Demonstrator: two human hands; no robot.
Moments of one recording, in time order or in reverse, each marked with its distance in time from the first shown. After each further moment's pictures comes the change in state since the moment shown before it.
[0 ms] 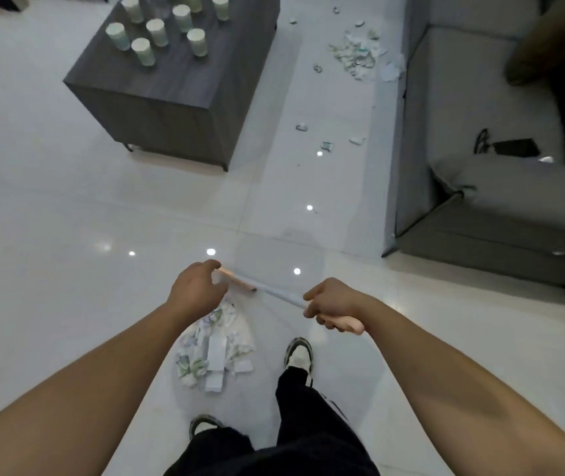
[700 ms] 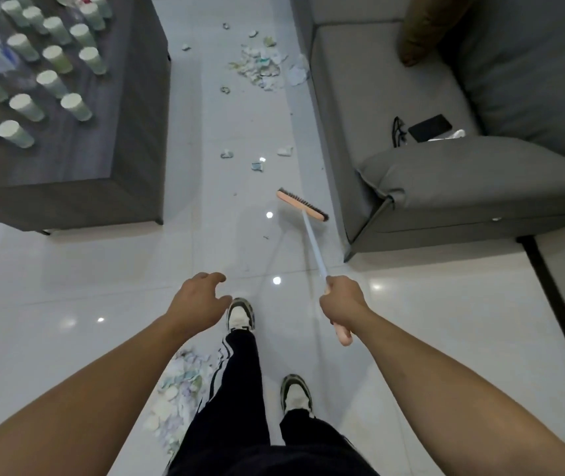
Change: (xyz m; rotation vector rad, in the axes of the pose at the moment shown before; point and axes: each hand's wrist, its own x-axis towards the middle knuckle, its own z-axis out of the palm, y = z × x) left_hand 0.140 0.156 -0.001 0.245 -0.170 0.295; right_hand 0.064 0.019 -0.132 0.136 0.540 0.019
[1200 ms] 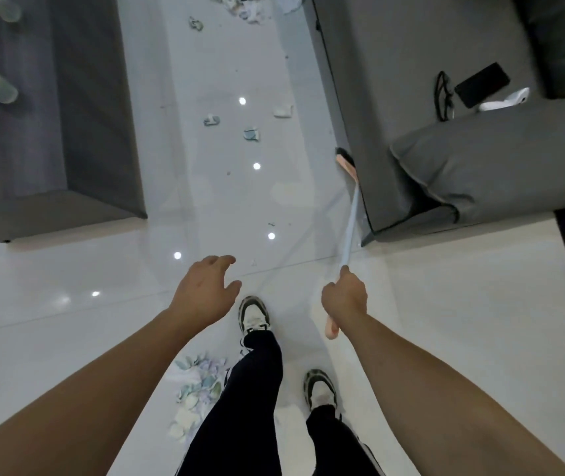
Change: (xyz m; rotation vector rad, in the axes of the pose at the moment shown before) left_hand 0.196 -0.040 -0.040 0.019 -0.102 0.118; right_hand 0.168 -0.087 0.068 0.086 0.194 0.361
